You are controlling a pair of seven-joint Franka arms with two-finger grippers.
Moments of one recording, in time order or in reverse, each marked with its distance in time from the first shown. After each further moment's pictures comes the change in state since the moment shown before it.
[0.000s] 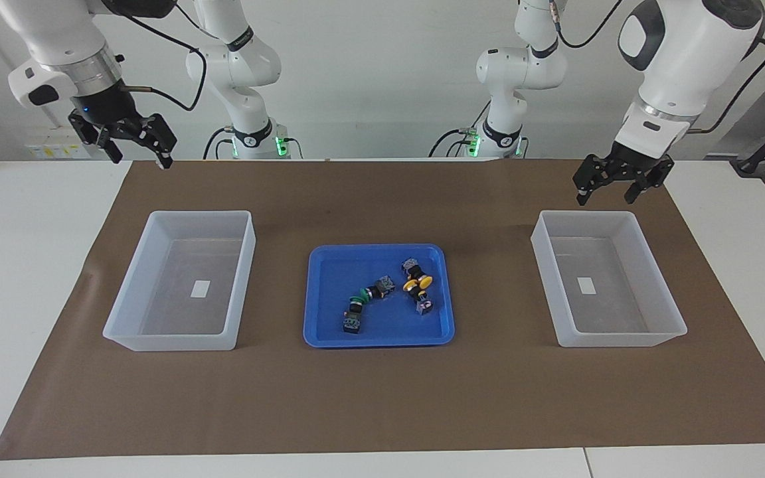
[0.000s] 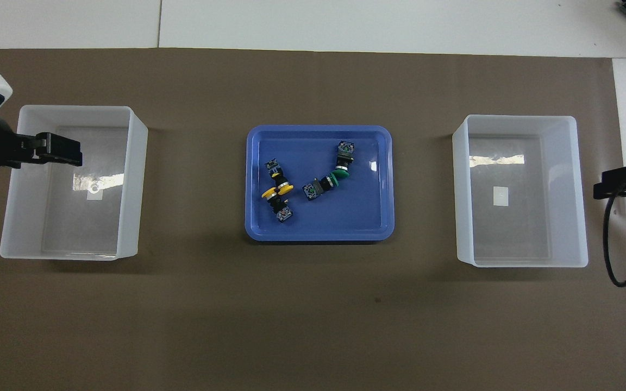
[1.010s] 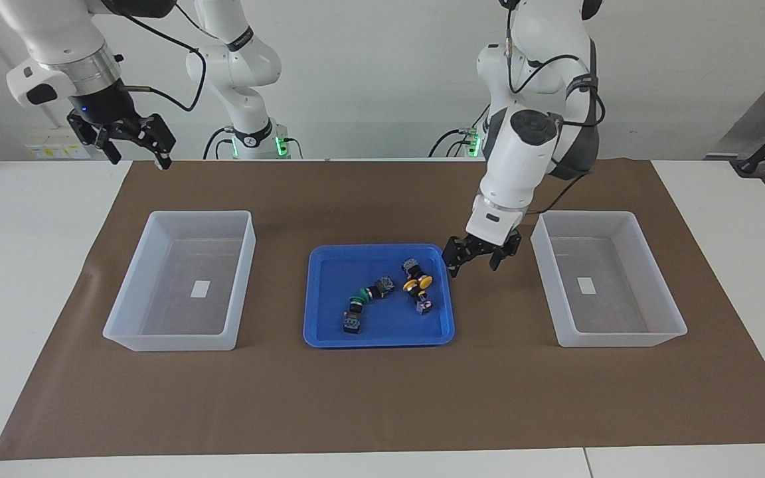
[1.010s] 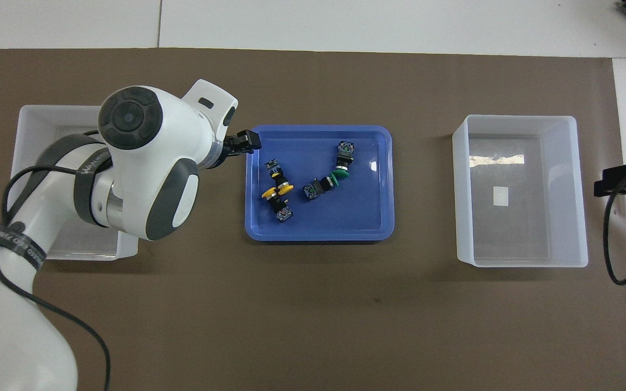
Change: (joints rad) left arm -0.312 0.302 -0.009 -0.101 -0.052 0.514 -0.465; right arm 0.001 0.000 0.001 0.000 0.000 0.011 0.000
